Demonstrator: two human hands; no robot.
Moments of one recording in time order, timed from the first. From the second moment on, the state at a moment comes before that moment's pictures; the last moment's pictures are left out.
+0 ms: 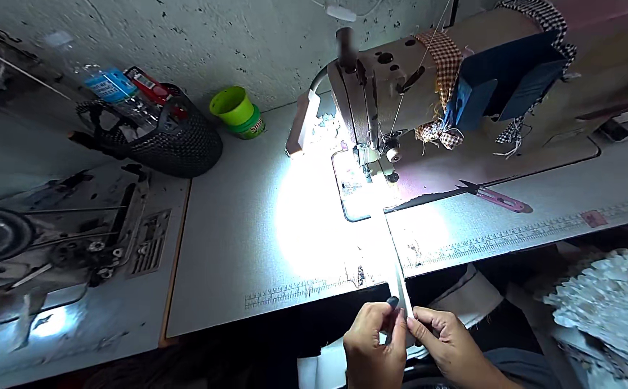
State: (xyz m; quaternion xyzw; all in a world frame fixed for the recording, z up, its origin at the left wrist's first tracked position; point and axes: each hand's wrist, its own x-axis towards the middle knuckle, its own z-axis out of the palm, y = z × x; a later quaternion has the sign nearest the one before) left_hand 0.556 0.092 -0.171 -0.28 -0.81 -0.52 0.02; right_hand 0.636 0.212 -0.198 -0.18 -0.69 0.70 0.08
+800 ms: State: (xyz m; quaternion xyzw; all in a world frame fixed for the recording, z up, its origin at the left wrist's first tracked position) left_hand 0.566 0.089 -0.178 -0.28 -0.82 -0.50 -0.05; right_hand 0.643 0.211 -0.198 -0.18 -0.79 0.59 0.07
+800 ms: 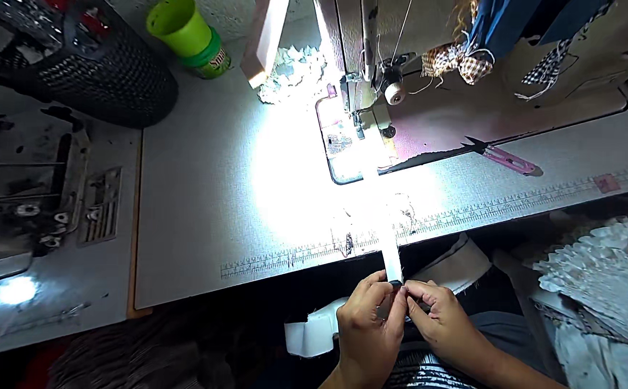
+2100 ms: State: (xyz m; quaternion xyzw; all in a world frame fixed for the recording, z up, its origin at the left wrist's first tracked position) left_hand 0.387 0.147 -0.152 -0.45 -0.82 -0.37 -0.03; right_hand 0.611 0.260 -0.222 0.12 -0.90 0.27 0.34
